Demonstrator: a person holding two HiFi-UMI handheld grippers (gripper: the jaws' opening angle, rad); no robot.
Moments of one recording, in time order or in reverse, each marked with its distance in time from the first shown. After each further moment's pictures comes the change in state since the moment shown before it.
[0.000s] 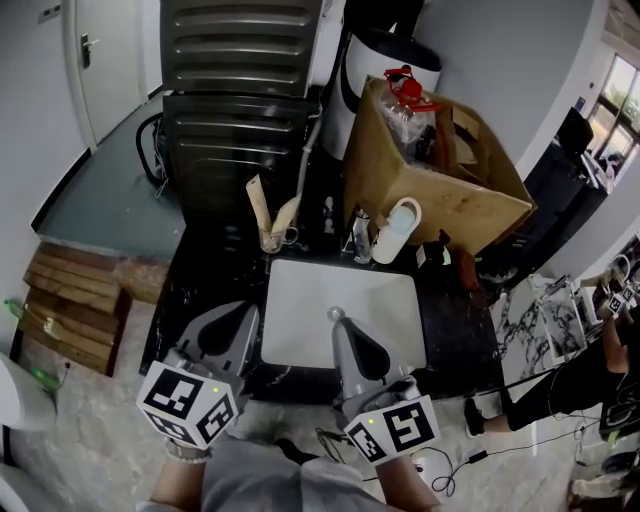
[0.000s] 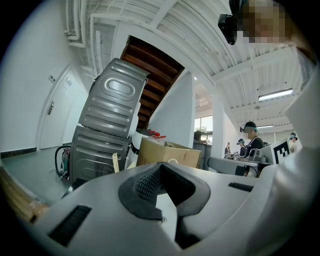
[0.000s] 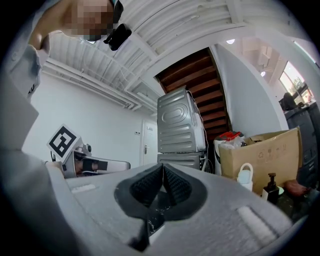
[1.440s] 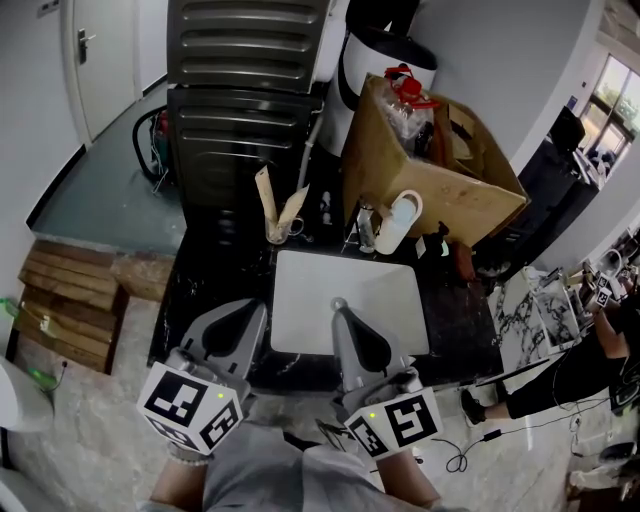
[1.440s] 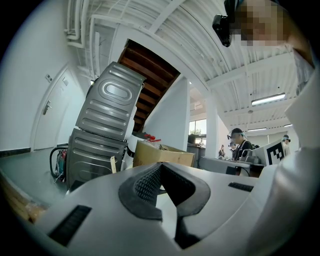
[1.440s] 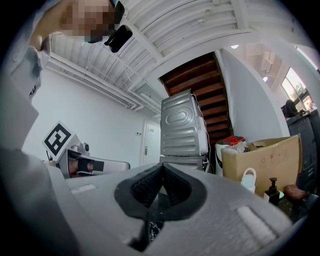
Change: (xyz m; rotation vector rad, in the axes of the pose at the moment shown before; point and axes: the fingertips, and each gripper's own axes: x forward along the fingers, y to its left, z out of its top) left arm -0.040 -0.003 0.012 0.003 -0.040 -0.060; right arm 0.001 0.044 0.012 -0.040 -0.017 -0.008
